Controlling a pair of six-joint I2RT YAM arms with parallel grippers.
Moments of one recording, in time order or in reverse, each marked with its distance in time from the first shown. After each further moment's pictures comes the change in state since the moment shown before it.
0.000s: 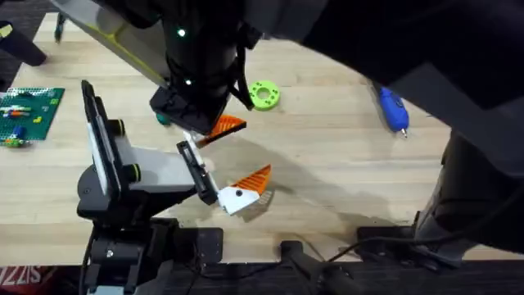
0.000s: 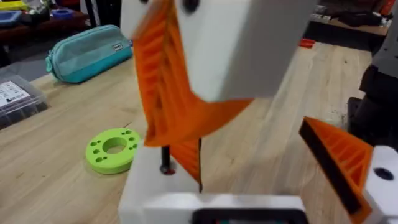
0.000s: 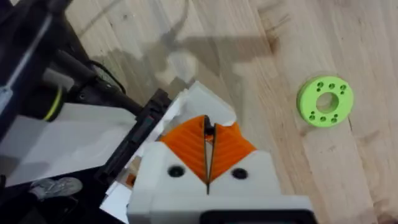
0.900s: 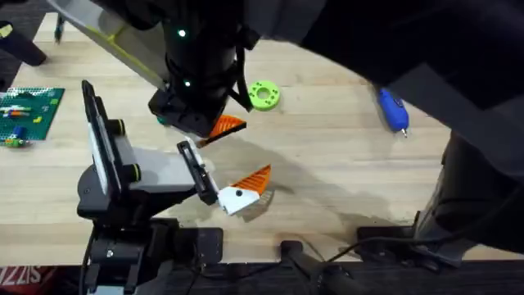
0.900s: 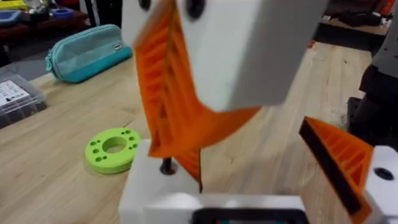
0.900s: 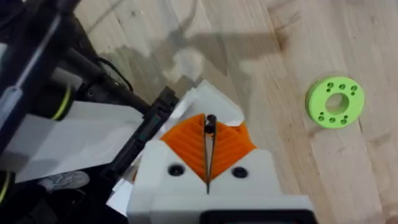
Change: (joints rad) left arm 0.000 0.000 0.000 -0.002 0.000 0.000; right arm -0.001 0.000 -0.010 0.008 -0.038 0.000
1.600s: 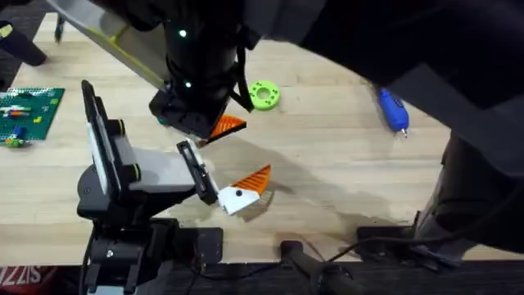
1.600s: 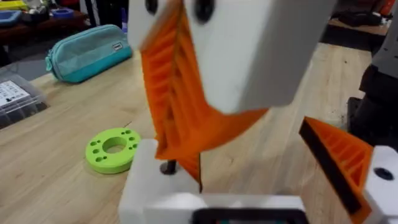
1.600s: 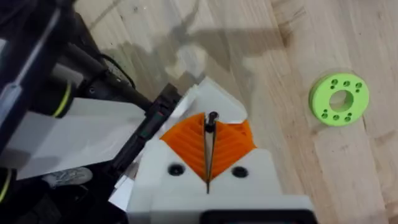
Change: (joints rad) left arm 0.000 0.000 0.000 0.000 0.000 0.000; right arm 0.000 0.000 0.000 -0.008 -0.009 0.004
